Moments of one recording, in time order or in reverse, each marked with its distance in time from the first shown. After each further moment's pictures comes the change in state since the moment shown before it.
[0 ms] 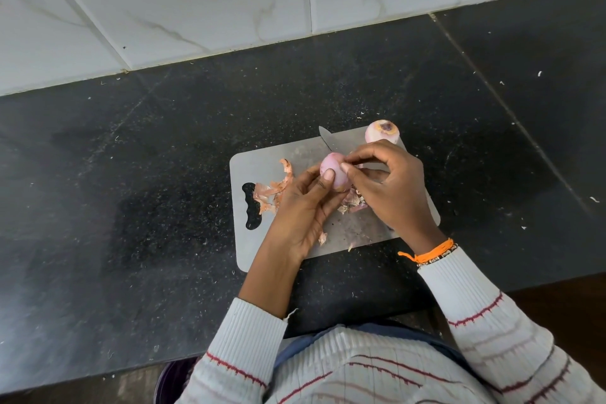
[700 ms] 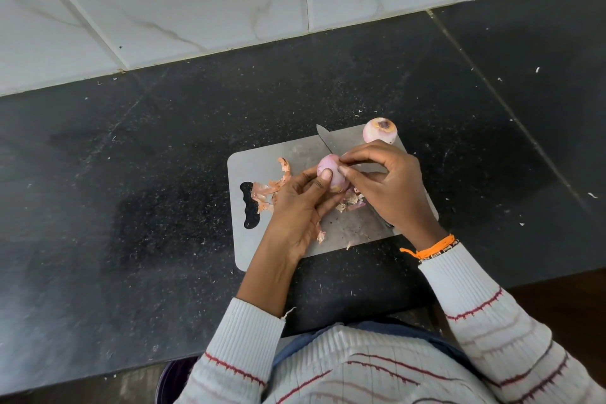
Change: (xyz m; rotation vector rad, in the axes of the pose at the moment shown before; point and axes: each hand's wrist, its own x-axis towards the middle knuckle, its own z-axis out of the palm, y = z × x) left_hand 0.001 -0.001 -0.001 0.045 0.032 0.006; right_hand 0.001 0.009 -0.003 0.018 -0.070 -0.019
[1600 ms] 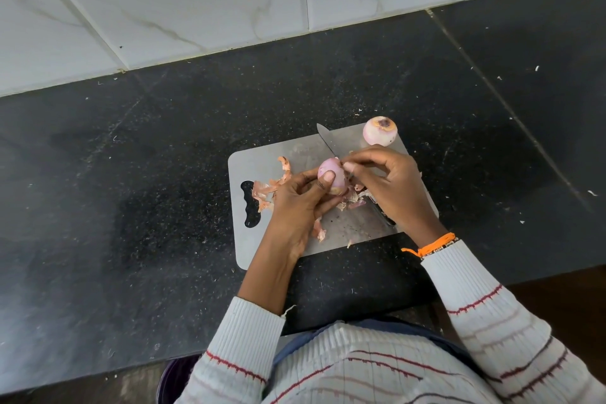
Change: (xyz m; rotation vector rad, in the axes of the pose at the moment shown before) left_hand 0.002 -0.004 -0.005 0.163 0.054 0.011; right_hand -0.002 0.013 0.000 0.103 -0.060 0.145
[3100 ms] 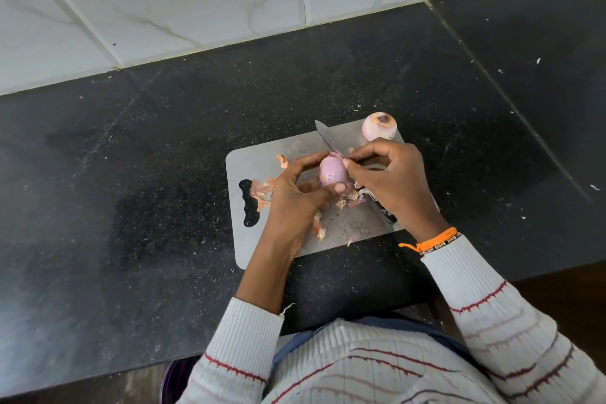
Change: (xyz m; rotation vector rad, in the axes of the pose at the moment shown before) left_hand -0.003 0.007 -0.001 0.303 -0.037 0.208; right_hand 0.003 -0.019 0.001 -0.080 0.101 0.097
